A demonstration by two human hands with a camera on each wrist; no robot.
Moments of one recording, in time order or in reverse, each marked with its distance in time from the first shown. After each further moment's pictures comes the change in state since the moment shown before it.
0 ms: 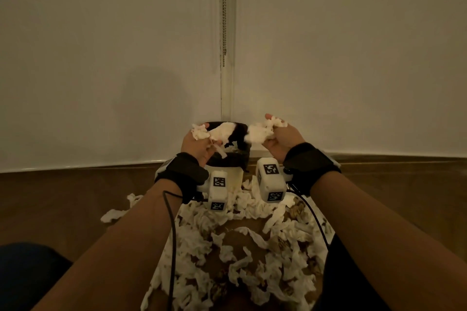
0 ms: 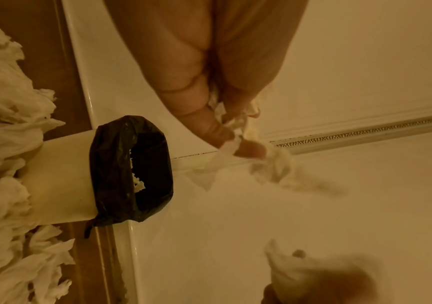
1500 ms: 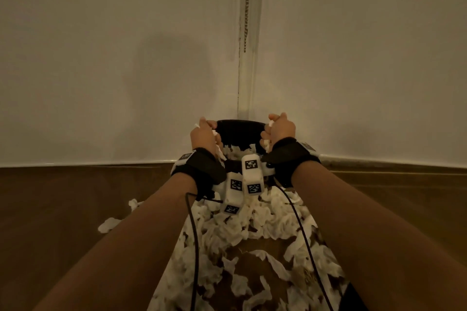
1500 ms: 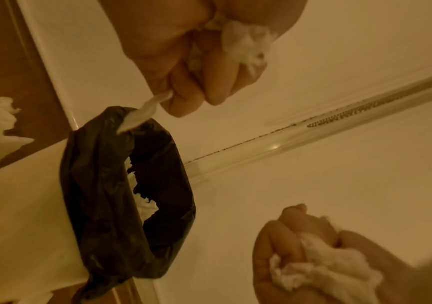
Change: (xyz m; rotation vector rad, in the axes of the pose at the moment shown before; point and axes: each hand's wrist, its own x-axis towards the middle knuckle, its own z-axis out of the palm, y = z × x) left_hand 0.115 -0.018 -0.005 0.153 0.266 0.058; right_hand 0.144 0.052 0.032 -0.065 0.219 0.087
